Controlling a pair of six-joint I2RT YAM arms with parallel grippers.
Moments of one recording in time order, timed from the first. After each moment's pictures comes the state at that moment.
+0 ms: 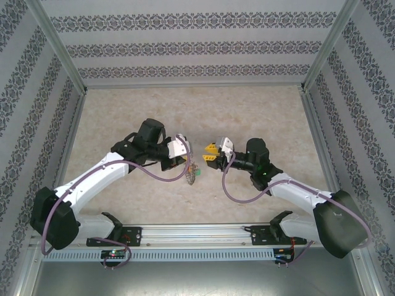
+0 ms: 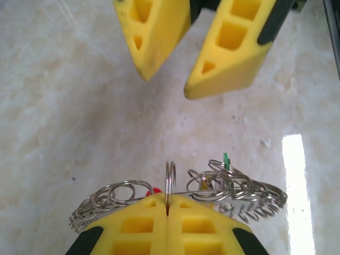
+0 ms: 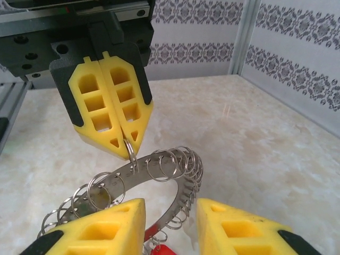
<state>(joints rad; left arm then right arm) -0.56 1.30 0.99 -0.51 0.51 0.68 0.53 1.20 0.47 0.53 -0.68 -0.19</state>
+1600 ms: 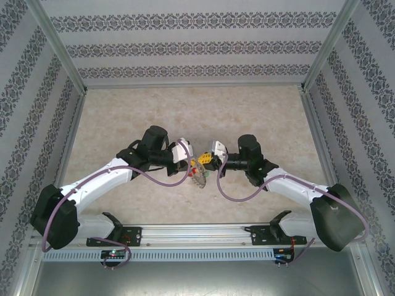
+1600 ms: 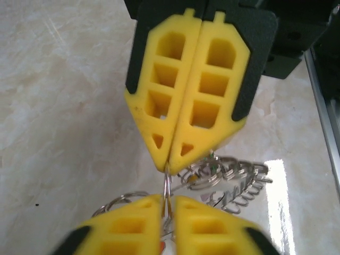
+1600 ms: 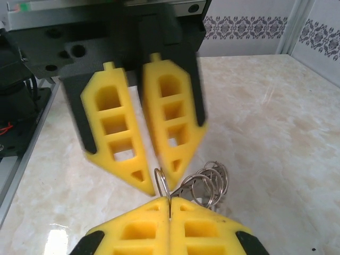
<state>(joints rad) -0.60 1.29 0.86 -0.26 0.58 0.53 0.56 1.25 0.56 0.34 -0.79 -0.30</state>
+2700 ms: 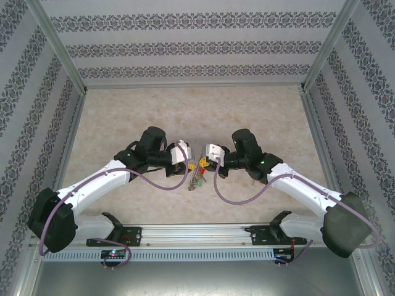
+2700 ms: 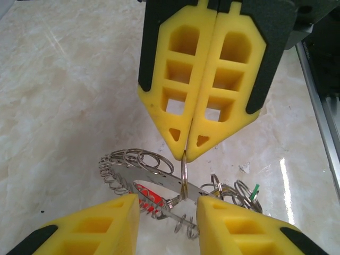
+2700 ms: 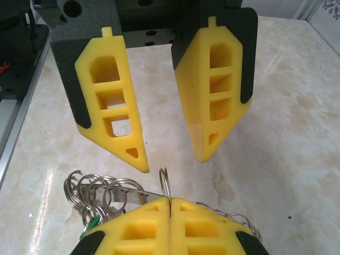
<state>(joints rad) -0.60 1.25 0.84 -0.26 0.60 0.58 0.61 1.19 0.74 -0.17 -0.65 -0.58</state>
